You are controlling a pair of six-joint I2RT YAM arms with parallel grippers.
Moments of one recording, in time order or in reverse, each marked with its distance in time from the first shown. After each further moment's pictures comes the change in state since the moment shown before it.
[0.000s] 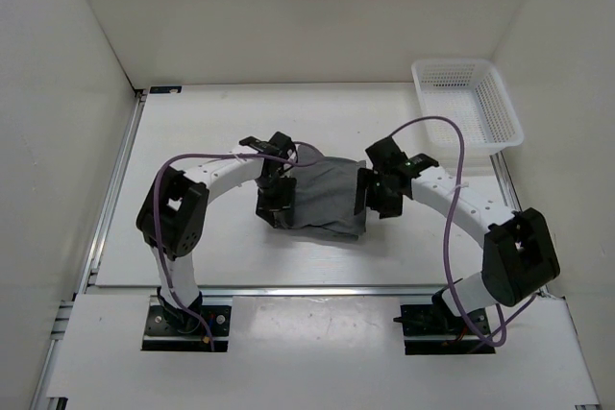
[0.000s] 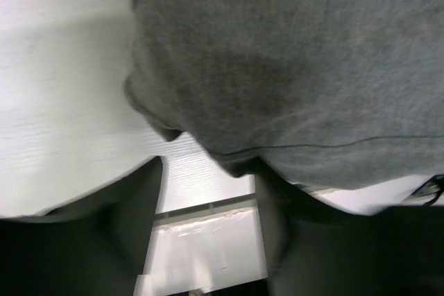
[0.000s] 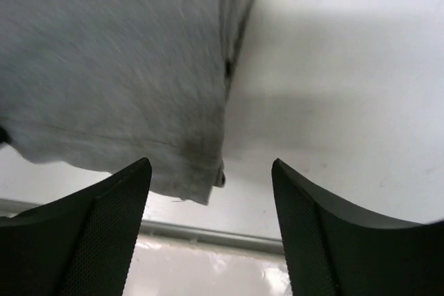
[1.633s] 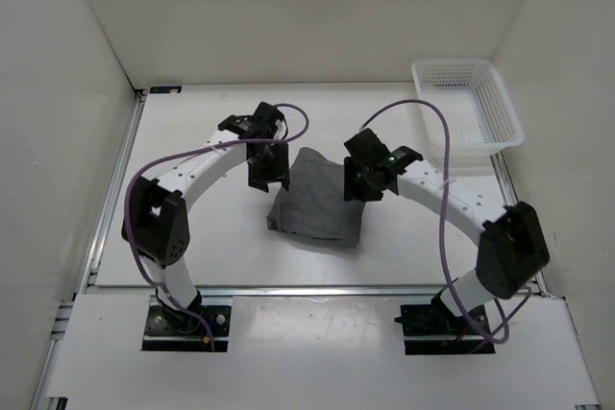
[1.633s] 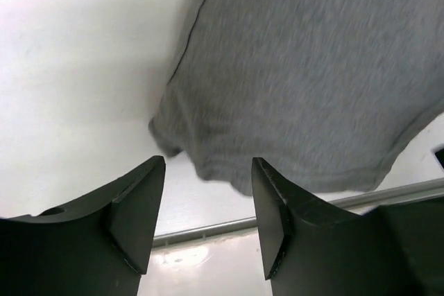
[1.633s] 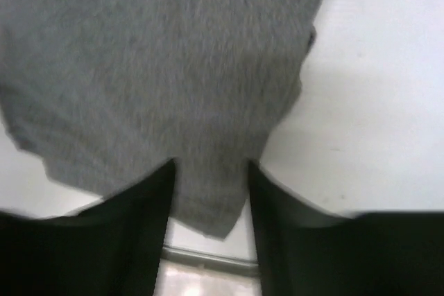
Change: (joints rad) left arm 0.048 -0.105 0.150 -0.019 -0.127 -0.016; right arm 0.130 0.035 0.096 0.024 0.113 -0.012
